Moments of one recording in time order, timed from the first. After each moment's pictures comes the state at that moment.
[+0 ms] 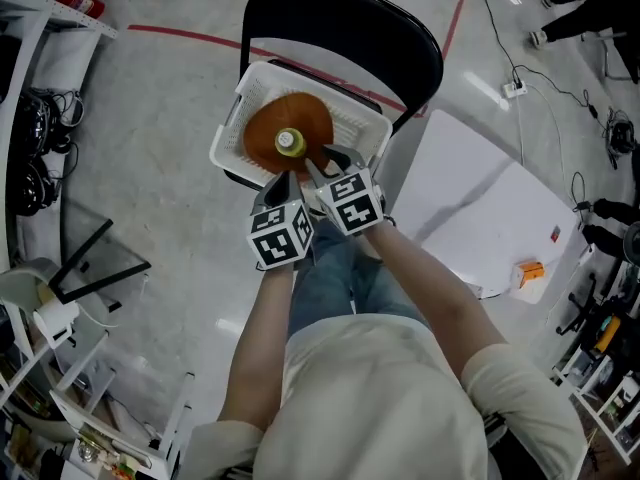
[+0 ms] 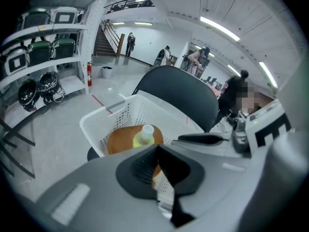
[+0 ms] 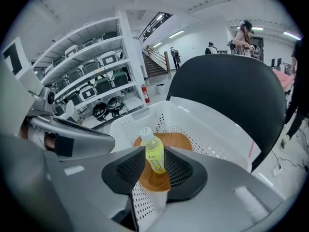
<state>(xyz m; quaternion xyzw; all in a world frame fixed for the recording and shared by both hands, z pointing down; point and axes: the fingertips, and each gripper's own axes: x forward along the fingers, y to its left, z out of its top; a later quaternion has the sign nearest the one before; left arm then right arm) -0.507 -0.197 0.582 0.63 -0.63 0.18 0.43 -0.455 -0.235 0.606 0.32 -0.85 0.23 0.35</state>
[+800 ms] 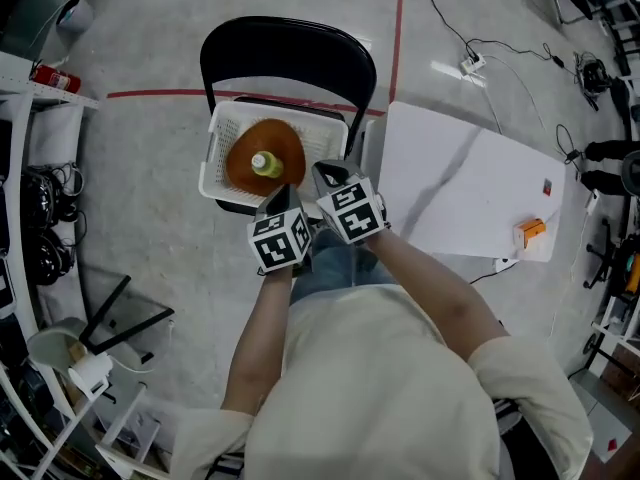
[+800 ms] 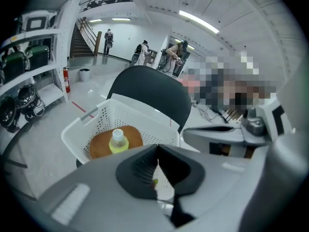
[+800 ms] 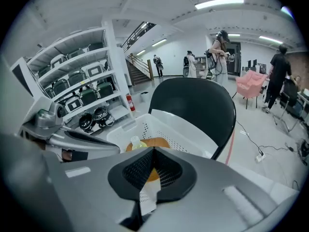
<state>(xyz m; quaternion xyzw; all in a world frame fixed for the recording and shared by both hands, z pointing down) -0.447 -0.190 0.535 0.70 -0.55 0.22 0.40 -0.384 -0.221 0.530 0.42 -0.82 0.24 0.31</state>
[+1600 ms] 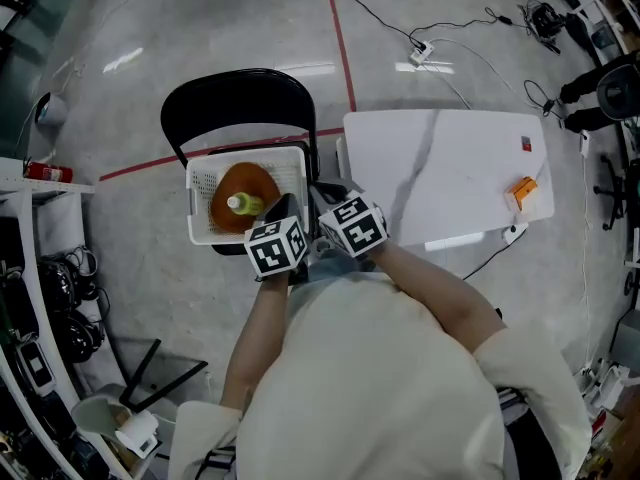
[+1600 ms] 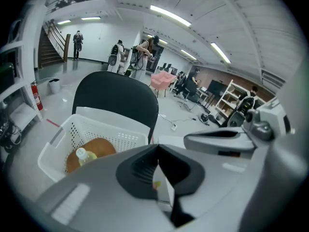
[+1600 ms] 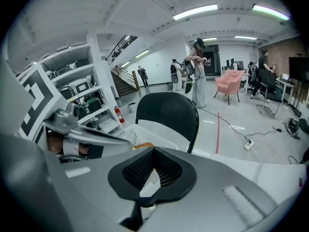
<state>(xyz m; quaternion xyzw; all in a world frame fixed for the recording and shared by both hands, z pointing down) -0.354 -0.197 0.487 0.79 -0.44 0.25 0.34 -0.297 -0.191 0.478 0.49 -0.79 0.27 0.25</state>
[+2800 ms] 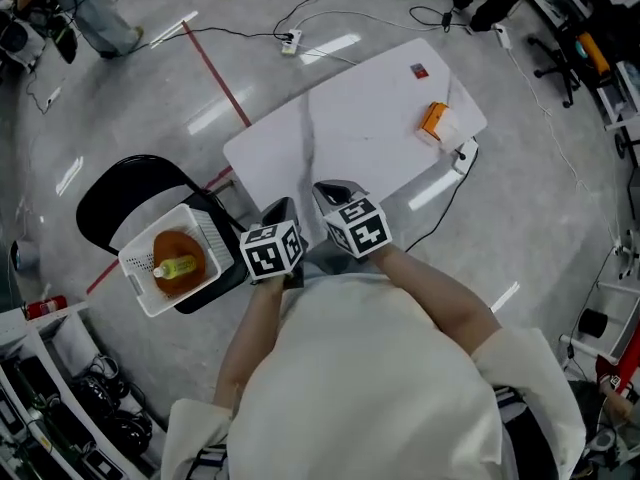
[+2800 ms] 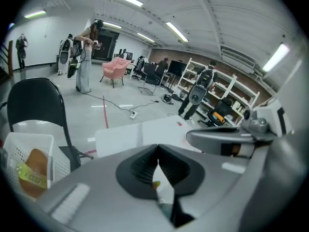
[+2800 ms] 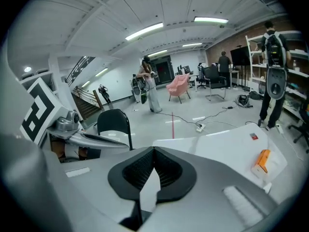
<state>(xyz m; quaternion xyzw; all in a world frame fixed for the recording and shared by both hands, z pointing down) -0.067 -0.052 0.468 0.88 -0.23 0.33 0.27 -0.010 -0.020 0.454 0.67 -0.65 0.33 0.14</state>
